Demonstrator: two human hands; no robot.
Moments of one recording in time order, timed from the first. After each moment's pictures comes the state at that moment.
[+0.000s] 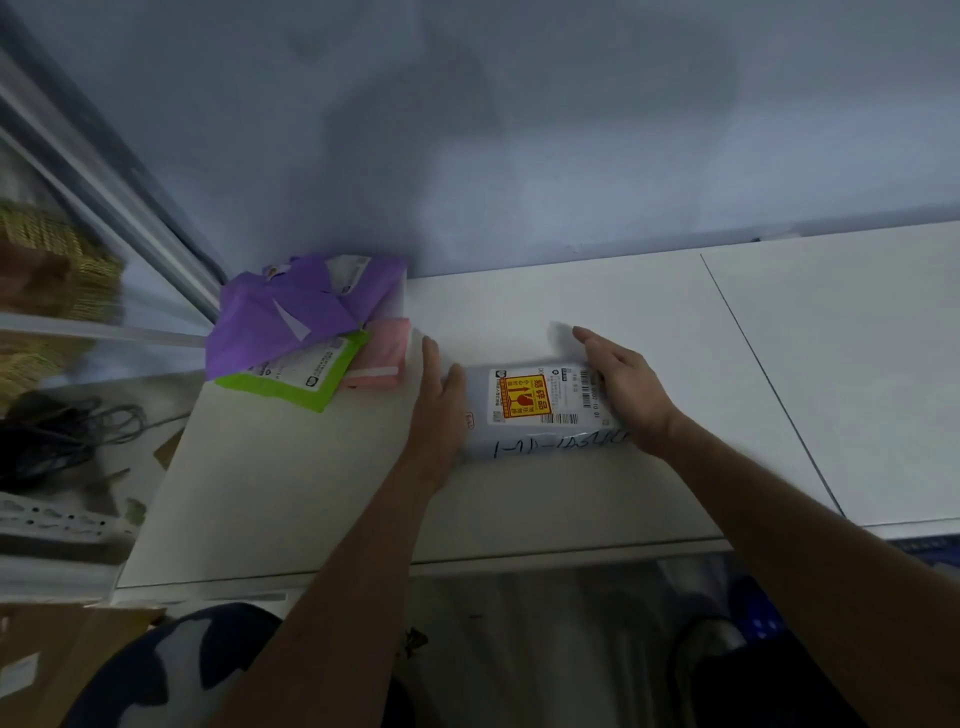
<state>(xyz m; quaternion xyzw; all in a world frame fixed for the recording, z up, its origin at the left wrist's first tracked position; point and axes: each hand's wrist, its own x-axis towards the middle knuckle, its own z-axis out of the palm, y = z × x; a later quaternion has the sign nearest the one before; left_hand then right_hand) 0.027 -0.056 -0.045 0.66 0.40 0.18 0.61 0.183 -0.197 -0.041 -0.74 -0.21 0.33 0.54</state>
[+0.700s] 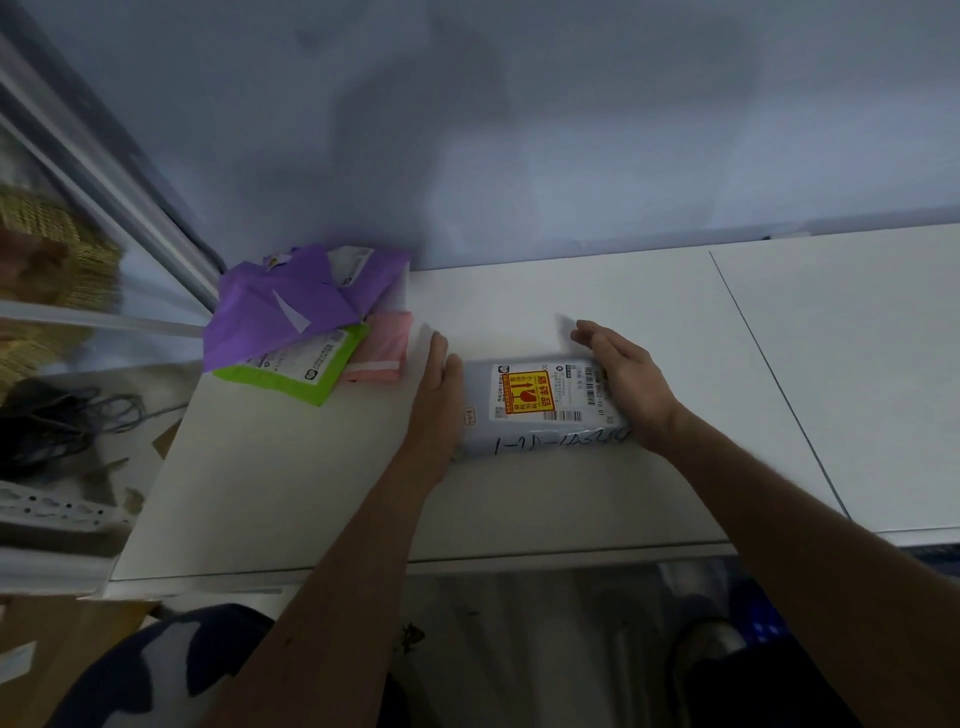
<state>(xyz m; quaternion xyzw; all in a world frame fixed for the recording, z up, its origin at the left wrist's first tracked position) 0.031 -0.057 -0.034 0.65 0.43 0.20 0.60 0.185 -0.193 -0.037 -0.74 -0.18 0.33 0.56</state>
